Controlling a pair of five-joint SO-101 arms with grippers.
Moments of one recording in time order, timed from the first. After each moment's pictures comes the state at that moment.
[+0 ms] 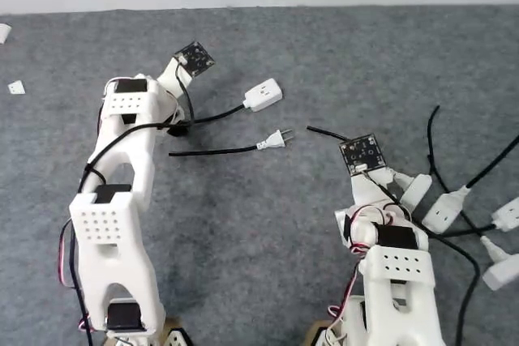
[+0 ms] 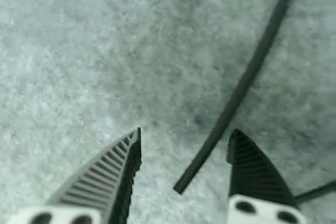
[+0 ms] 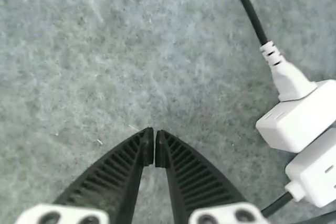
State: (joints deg) left arm -6.2 41.5 -19.5 57.4 -46.1; right arm 2.9 -50.4 74.3 46.0 20.5
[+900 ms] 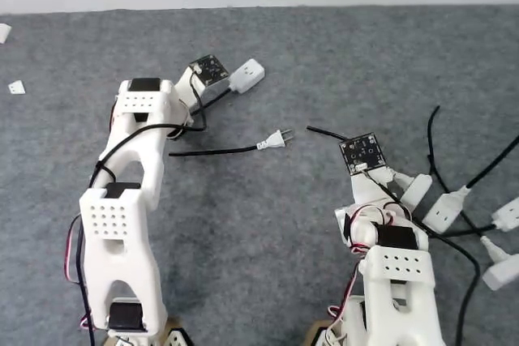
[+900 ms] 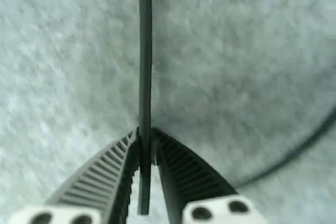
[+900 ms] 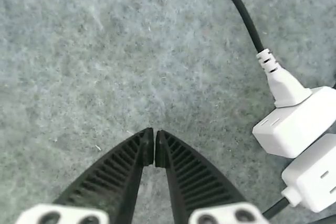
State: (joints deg) left arm -3.4 43.9 -22.9 71.3 -46.3; right arm 3.0 -50.4 74.4 44.4 20.5
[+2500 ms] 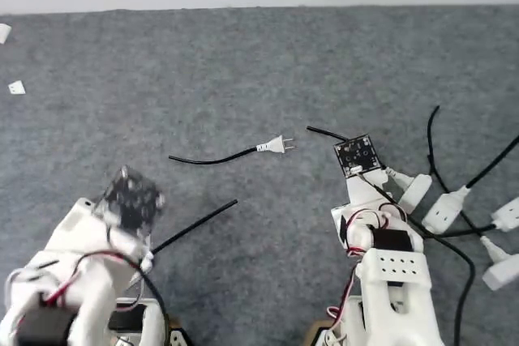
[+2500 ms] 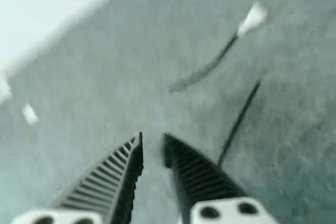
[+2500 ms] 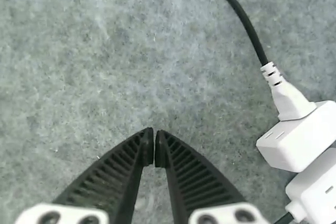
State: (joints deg) left arm -5.5 -75.2 38.5 98.2 -25.8; right arm 1.6 -50.4 77.2 39.6 20.5
